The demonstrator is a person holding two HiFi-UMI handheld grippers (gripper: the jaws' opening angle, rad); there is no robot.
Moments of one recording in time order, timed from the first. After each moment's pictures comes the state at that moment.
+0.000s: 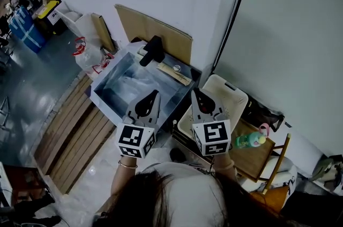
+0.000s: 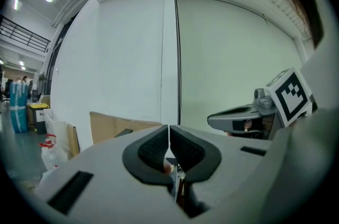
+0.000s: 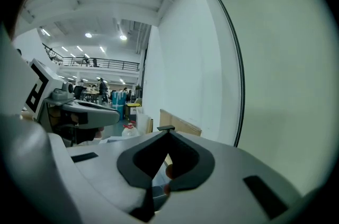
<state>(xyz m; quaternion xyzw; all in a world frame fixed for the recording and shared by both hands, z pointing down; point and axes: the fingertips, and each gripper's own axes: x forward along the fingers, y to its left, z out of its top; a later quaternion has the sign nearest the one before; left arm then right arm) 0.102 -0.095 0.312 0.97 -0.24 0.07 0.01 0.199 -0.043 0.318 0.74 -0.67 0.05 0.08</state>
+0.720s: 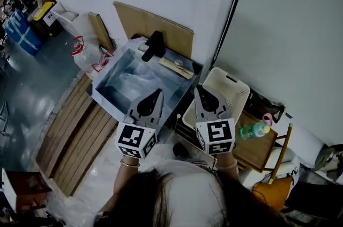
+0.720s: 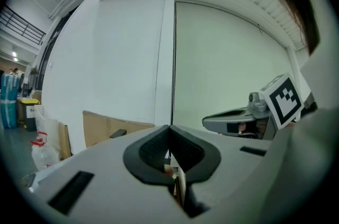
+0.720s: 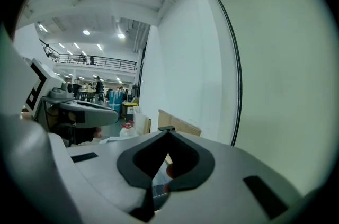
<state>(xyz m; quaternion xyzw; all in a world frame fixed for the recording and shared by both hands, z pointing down) 0.080 -0.082 0.306 0.98 -0.19 0.05 0.03 0.174 -0.033 0.311 0.75 -0.65 0.04 0.09</state>
